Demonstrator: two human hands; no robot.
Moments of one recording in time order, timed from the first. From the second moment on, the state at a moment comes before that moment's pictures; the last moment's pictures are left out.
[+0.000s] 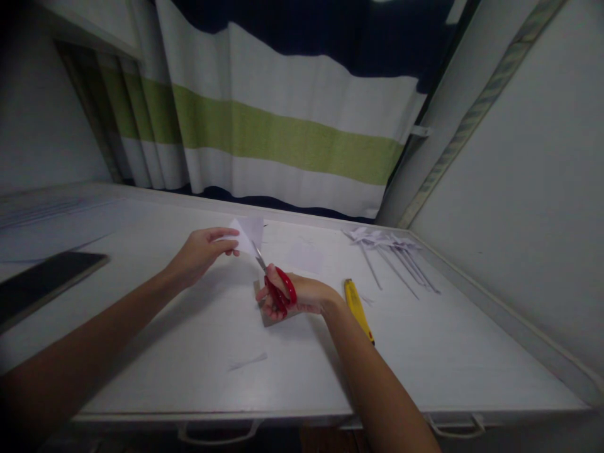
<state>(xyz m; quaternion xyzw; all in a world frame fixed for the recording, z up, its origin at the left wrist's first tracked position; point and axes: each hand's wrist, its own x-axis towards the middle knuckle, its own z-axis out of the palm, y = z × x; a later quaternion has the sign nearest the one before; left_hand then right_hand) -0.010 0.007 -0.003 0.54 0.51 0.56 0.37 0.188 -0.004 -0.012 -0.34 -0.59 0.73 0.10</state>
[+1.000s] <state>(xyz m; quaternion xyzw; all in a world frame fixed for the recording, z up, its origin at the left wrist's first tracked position) -0.014 0.010 -0.007 0.57 0.52 0.54 0.33 0.183 -0.006 -0.010 -0.39 -0.60 0.68 0.14</state>
